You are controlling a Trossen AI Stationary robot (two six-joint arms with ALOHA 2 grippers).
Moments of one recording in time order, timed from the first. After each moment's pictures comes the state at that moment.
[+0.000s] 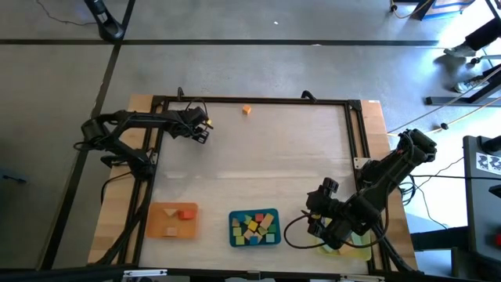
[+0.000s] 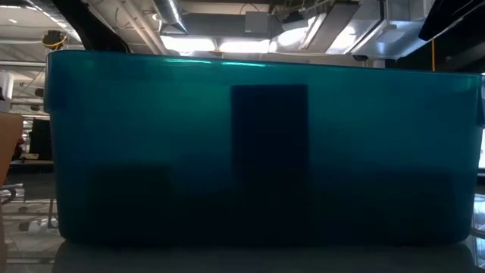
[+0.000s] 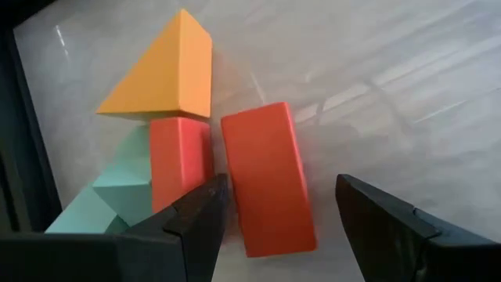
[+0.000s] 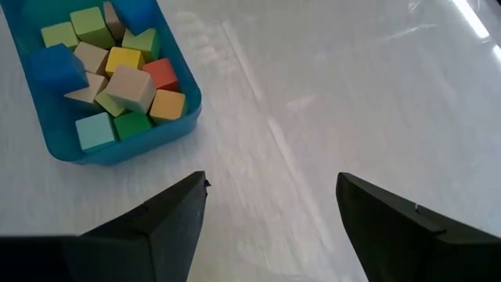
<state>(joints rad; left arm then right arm) 0.64 1.46 0.64 -0.48 -0.42 -0.45 0.79 1.53 1.29 -1.10 0.59 1.05</state>
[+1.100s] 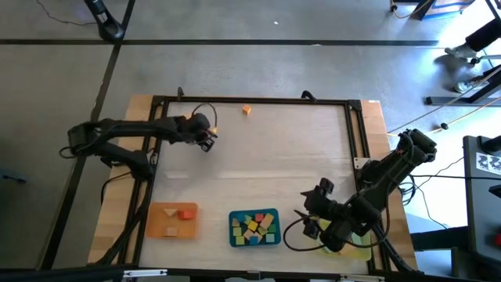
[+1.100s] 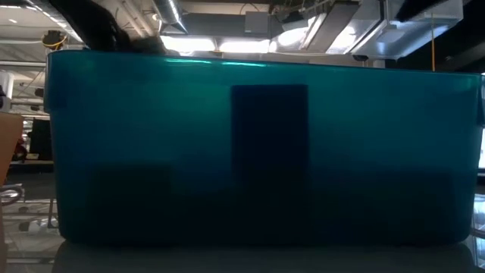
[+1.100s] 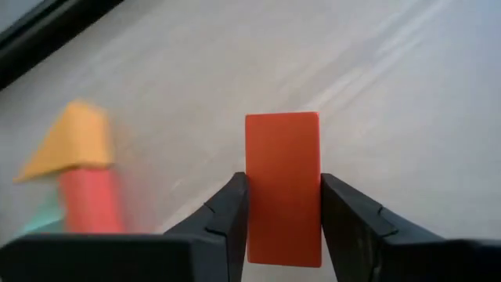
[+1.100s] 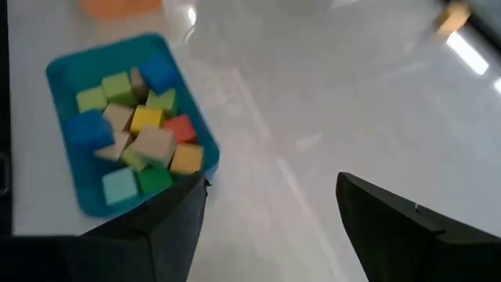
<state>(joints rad) 0.43 1.28 0.65 -0.46 -0.35 -0.38 0.79 1.53 1.29 -0.98 0.72 1.02</state>
